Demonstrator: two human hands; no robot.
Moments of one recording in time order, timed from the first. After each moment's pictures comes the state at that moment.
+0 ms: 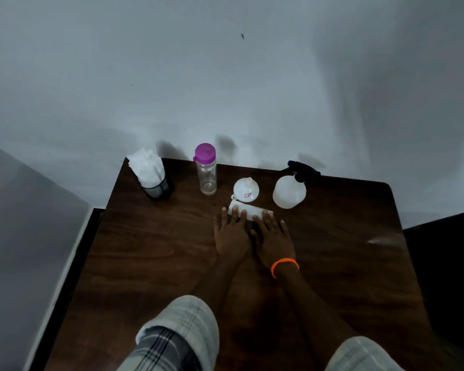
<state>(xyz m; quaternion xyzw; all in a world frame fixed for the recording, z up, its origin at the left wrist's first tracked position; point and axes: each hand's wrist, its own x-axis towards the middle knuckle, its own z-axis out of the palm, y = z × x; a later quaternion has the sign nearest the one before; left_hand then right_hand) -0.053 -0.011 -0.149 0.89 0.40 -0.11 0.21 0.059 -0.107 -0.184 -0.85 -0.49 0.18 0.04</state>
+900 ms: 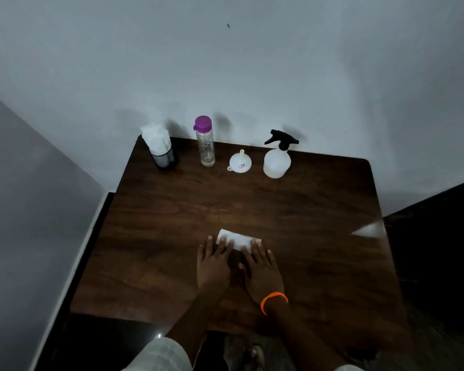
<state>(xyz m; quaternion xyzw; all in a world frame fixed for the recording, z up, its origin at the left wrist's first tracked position) -0.191 -0.171 -0.139 0.88 0.41 -0.16 0.17 -0.068 -0.281 -0.187 -0.83 -0.52 0.18 0.03</state>
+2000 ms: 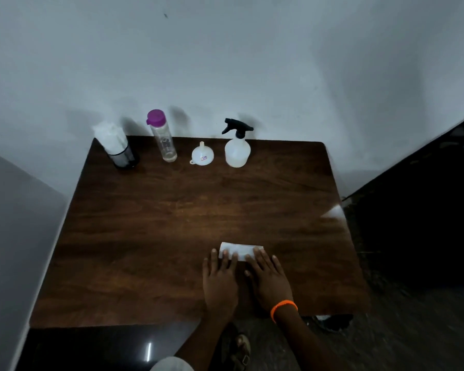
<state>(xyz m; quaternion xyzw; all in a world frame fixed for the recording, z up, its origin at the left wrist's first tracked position) -0.151 -0.282 -0.153 0.90 0.36 -0.16 0.19 -0.026 -0.388 -0.175 -0.85 -0.48 0.21 0.01</state>
